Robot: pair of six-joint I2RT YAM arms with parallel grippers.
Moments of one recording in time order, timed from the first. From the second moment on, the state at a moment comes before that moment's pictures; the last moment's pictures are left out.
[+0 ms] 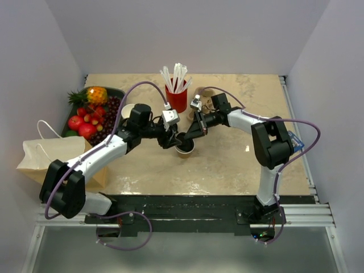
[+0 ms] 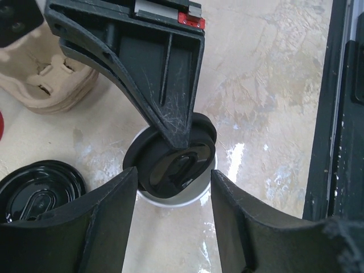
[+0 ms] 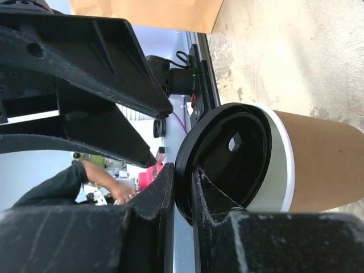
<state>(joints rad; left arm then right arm) -0.51 1.37 0.90 -0.08 0.69 0.27 0.38 1.97 1.29 -0.24 -1.35 0.43</state>
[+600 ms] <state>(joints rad) -0.51 1.43 0.90 0.02 0.68 0.24 0.34 1.97 1.29 -0.25 -1.27 0.42</state>
